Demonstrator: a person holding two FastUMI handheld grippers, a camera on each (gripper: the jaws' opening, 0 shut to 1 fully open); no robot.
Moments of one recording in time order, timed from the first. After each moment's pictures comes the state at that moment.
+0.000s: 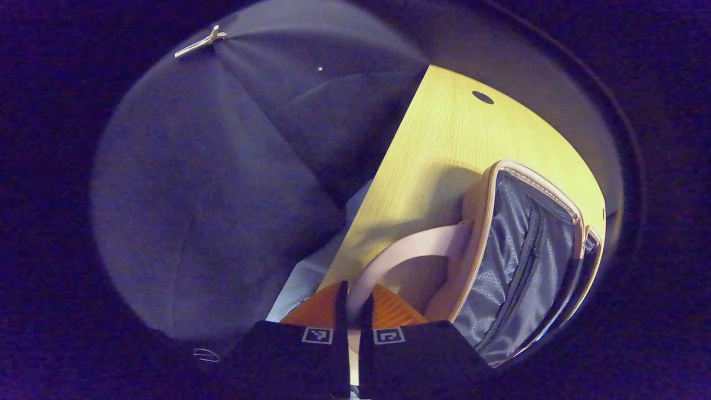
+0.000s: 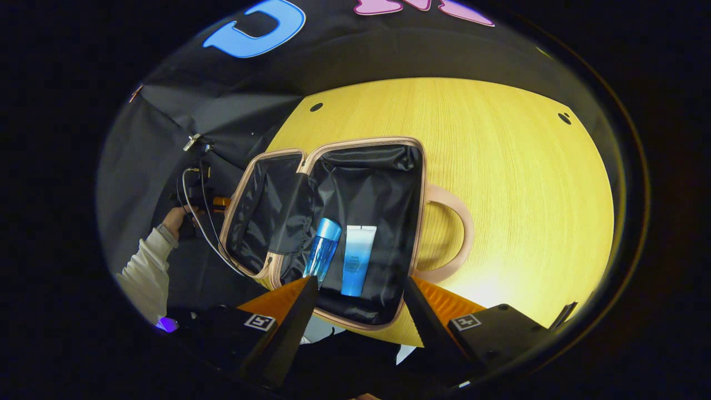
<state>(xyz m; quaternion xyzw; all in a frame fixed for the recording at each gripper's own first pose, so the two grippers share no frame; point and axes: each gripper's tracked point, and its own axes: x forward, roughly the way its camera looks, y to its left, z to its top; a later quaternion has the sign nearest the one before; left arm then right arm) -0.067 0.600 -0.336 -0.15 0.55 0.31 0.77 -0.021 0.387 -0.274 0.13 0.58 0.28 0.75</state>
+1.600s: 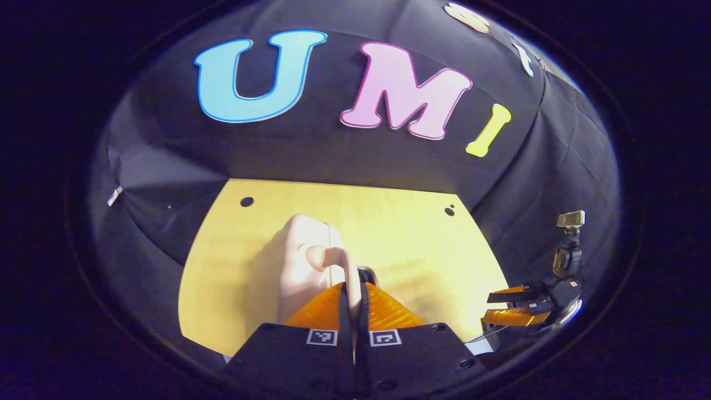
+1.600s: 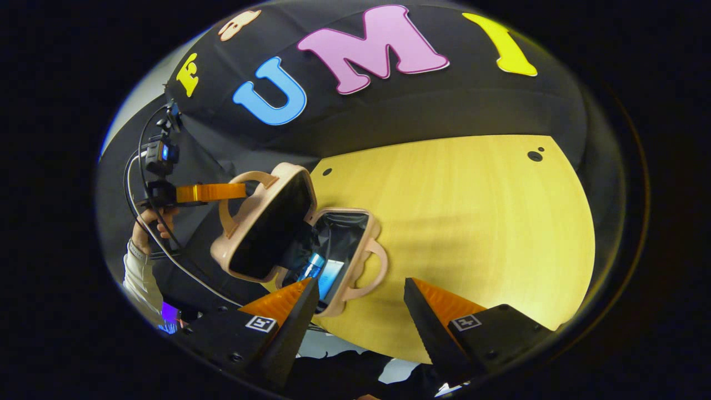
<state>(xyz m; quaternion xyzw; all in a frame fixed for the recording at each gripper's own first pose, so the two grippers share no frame) 0.067 0.139 -0.091 -0.09 0.39 0.03 0.92 0.022 0.177 -0.203 0.20 0.45 0.32 0.81</state>
